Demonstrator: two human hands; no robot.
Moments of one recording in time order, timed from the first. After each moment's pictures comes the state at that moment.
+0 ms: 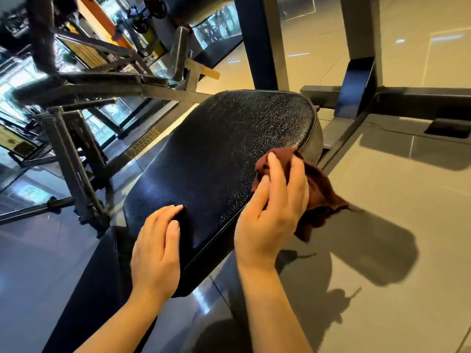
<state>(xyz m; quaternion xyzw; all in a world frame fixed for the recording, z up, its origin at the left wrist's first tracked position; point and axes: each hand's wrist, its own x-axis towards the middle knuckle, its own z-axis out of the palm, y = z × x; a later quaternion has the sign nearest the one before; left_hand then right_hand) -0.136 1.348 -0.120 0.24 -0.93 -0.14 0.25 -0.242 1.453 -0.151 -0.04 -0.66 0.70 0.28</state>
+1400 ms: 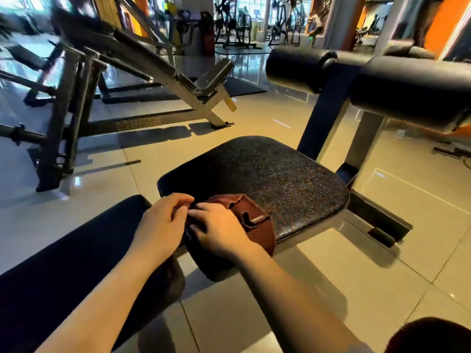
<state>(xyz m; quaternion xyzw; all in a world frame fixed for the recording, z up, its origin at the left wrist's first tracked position) -0.065 1.300 -0.045 0.30 -0.86 -0.35 0.23 -0.187 1.371 -0.091 0.59 -0.77 0.23 -0.02</state>
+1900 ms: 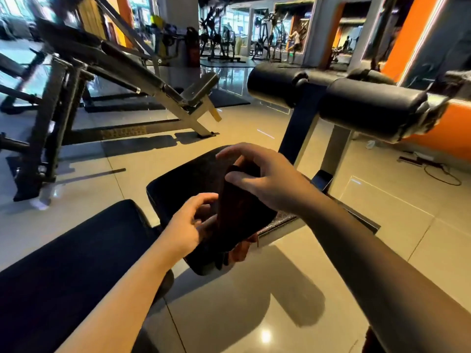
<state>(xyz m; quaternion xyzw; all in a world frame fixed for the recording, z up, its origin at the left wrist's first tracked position) -0.081 1.344 -0.034 0.16 -0.77 -0.59 0.17 -0.180 1.483 0.074 0.52 -0.75 0.39 -0.08</state>
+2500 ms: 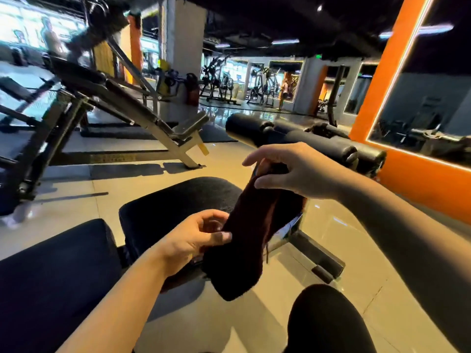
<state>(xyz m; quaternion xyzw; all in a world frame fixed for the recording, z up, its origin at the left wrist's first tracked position) -0.096 1.433 0.026 0.06 -0.71 -0.69 0.10 -0.226 1.596 0.172 0.61 -0.77 0.17 0.06</state>
